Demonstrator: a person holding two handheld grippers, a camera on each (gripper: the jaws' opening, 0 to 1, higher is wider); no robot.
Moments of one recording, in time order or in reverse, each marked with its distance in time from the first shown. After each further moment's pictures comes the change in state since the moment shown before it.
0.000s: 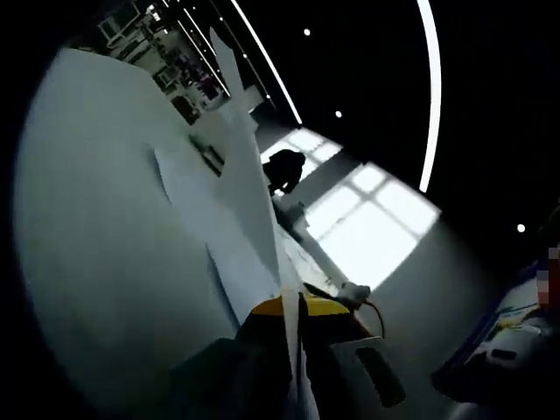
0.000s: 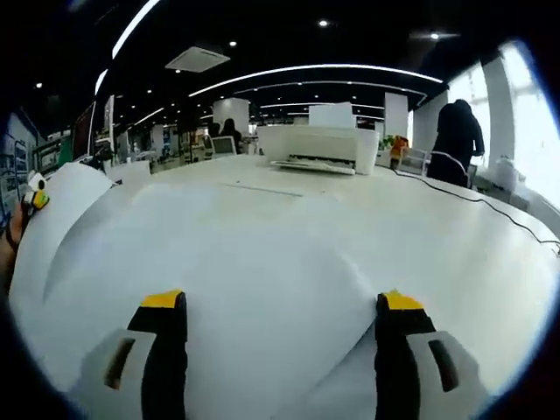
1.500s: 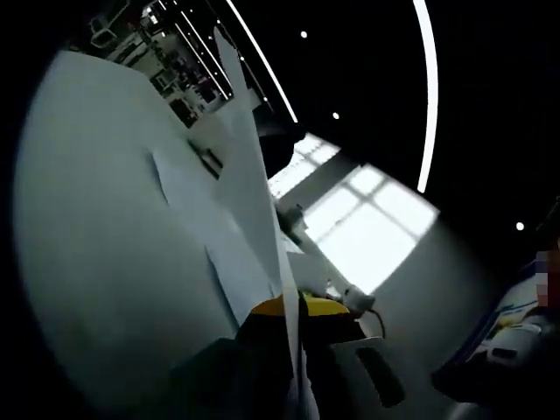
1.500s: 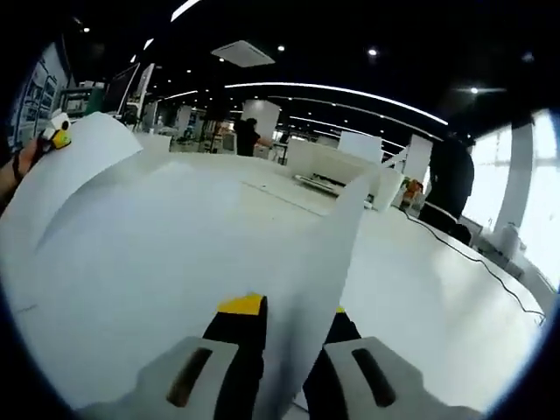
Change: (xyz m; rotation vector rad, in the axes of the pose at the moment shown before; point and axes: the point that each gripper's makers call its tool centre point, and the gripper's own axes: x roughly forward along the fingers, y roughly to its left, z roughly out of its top) left arm -0.001 0.000 0.001 0.012 -0.011 -0.007; right arm -0.006 0.036 0.006 -0.303 -0.061 0.004
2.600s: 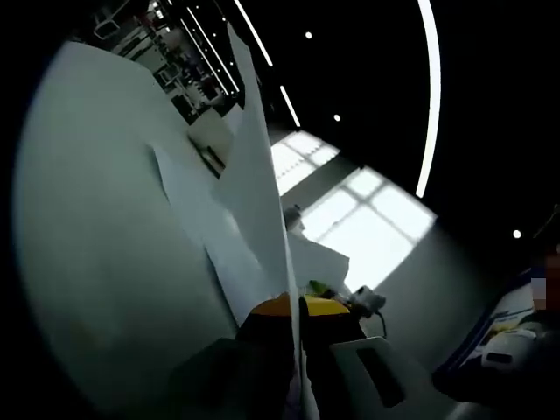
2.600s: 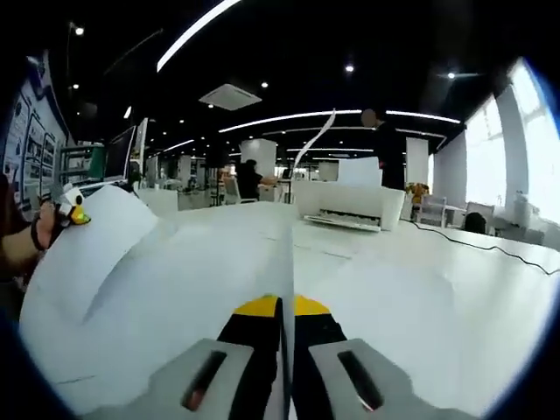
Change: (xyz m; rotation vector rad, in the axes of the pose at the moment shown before) left arm 0.000 0.001 0.001 -0.034 -0.002 -0.014; right arm -0.034 0.011 0.057 0.236 -0.202 0.095
